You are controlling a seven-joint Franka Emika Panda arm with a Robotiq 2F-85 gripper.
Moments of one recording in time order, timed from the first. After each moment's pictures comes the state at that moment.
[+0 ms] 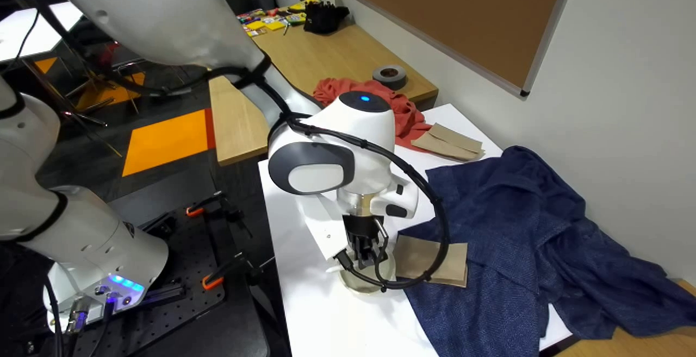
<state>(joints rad) -0.28 0.37 -0.25 -2.33 -0.19 2.62 -0.31</state>
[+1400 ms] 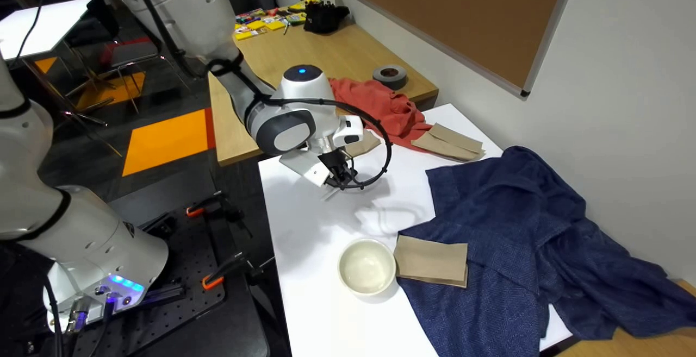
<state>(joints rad) -0.17 0.45 0.04 -2.45 -0.16 3.02 -0.31</state>
